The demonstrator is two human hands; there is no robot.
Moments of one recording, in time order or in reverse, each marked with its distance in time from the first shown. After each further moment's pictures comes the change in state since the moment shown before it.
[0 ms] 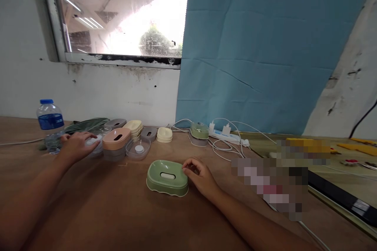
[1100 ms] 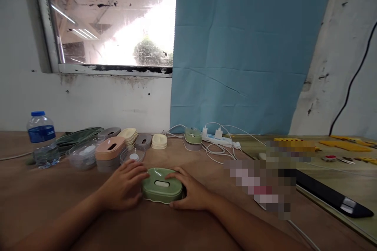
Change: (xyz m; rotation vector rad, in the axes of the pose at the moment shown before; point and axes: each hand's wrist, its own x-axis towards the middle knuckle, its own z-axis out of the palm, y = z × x) left_hand -0.051 0.141 -0.003 -0.418 -0.112 0.895; right_hand -0.008 -0.014 -0.005 -0.270 -0.456 -0.144
